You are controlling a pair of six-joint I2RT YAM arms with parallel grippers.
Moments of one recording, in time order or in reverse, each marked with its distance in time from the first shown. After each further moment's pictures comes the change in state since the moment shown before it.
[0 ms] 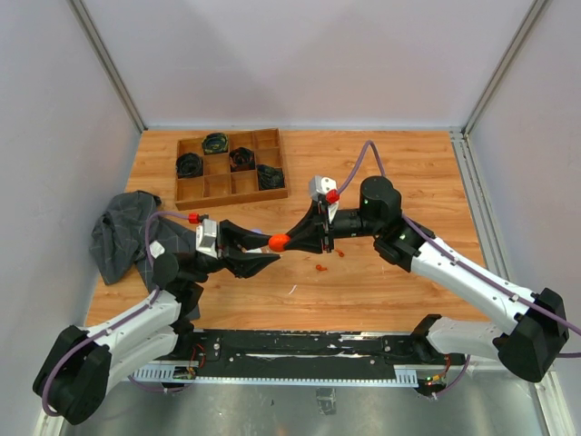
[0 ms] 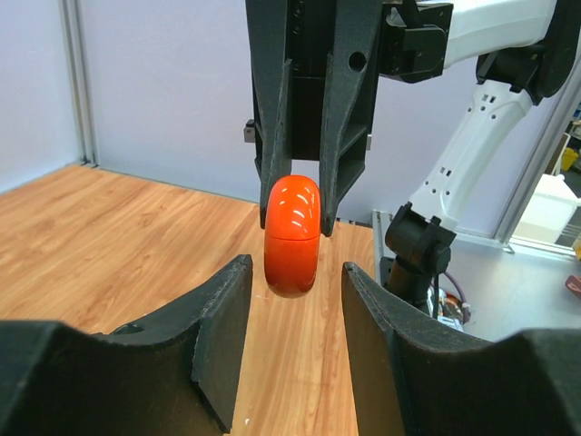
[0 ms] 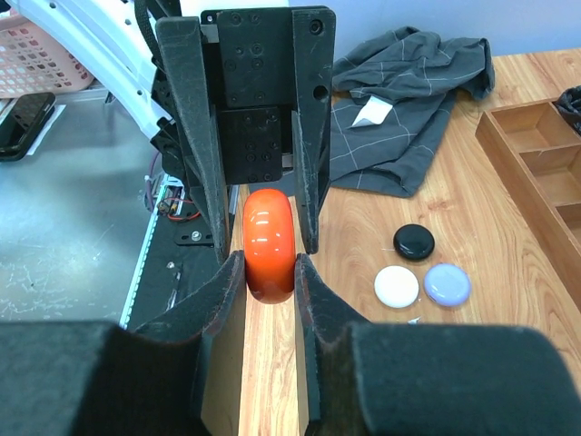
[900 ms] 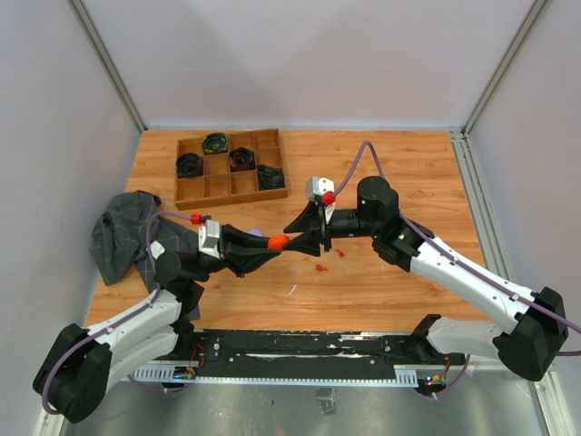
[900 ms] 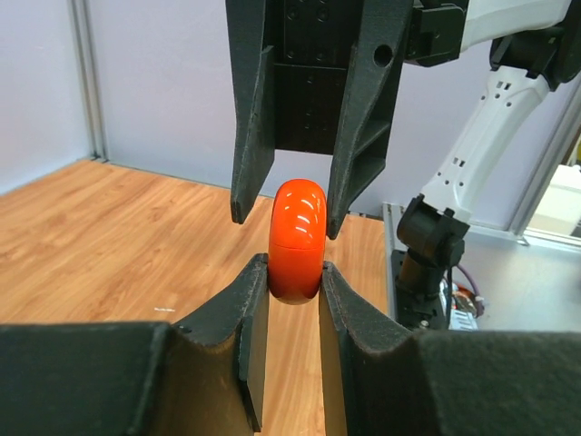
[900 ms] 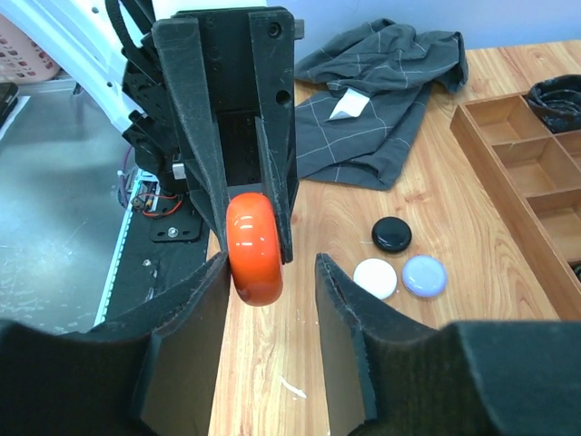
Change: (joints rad) left arm -0.007 0.014 0.000 -0.011 -0.008 0.034; right arm 0.016 0.006 0.015 -0.039 0.070 -0.054
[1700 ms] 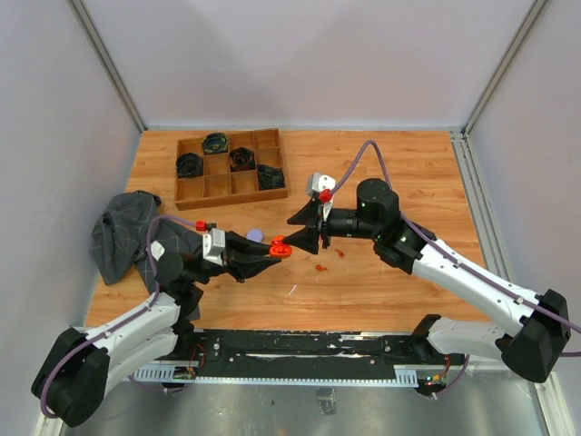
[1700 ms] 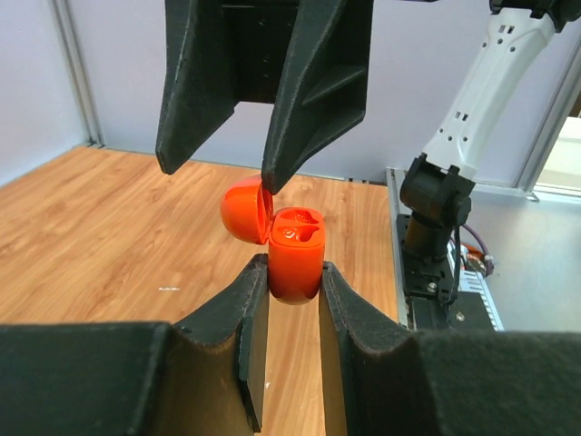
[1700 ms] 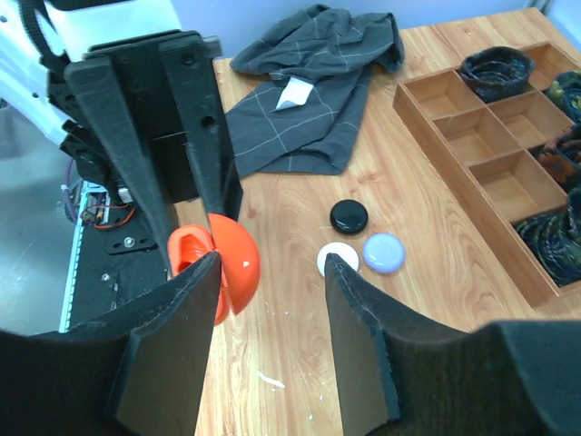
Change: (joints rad) left arm -0.002 -0.026 -0.020 -0.079 0.055 0.122; right arm 0.027 -0.018 0.005 -0.038 0.167 -0.009
